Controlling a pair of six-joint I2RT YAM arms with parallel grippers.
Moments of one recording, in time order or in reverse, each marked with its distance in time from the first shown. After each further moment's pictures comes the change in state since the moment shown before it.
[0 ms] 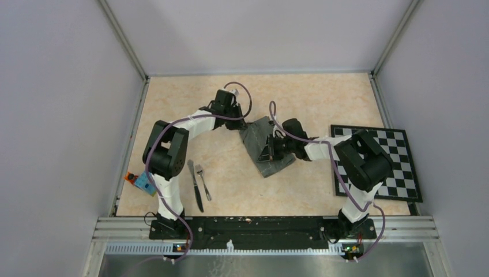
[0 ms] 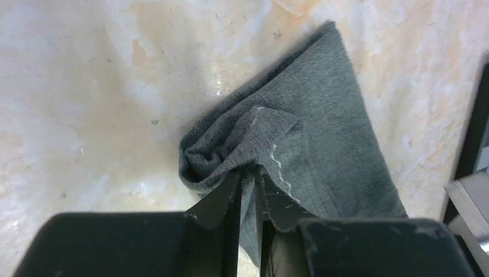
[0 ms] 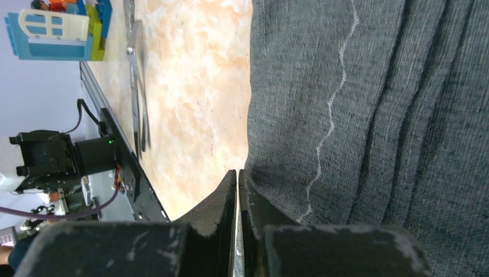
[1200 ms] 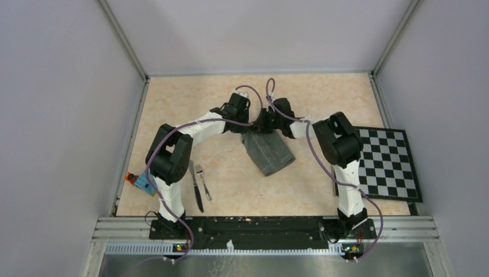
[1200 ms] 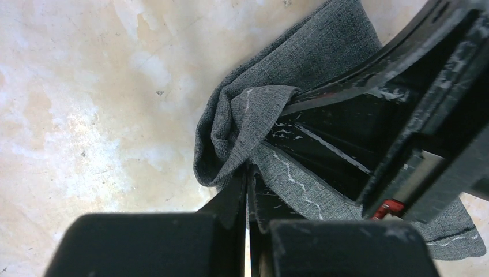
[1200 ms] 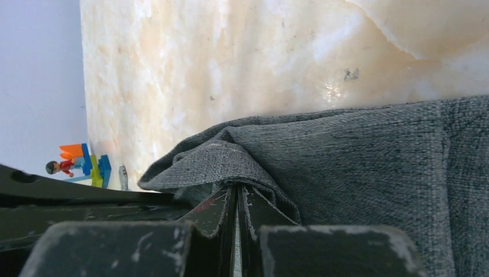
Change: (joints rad) left arm -0.137 0.000 0.039 -0.125 -0.275 0.091; right arm -0.064 0.374 0.446 0.075 0.164 0.134
